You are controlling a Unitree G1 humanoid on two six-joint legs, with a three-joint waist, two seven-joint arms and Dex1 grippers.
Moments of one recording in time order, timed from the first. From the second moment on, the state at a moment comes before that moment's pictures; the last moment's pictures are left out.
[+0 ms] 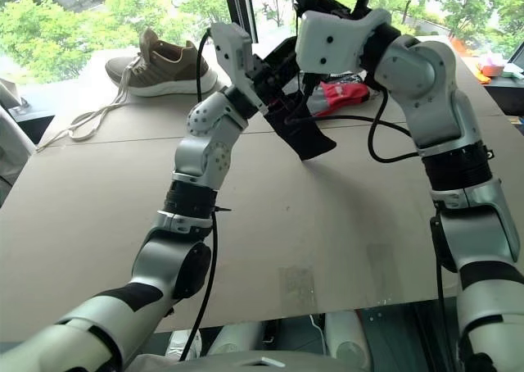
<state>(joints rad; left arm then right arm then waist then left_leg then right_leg) -0.94 0.10 0.00 0.33 -0.33 0.04 -0.63 -1.09 -0.58 0.22 0.20 -0.33 -0.26 0.54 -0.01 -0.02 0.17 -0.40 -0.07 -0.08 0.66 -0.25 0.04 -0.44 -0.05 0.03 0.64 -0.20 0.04</state>
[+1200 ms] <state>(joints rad) -0.84 0.13 -0.03 0.32 -0.27 0.04 -0.67 -1.21 -0.59 0.07 0.30 -0.22 -0.14 0.48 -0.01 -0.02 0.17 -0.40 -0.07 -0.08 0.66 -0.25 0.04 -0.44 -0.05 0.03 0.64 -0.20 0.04</state>
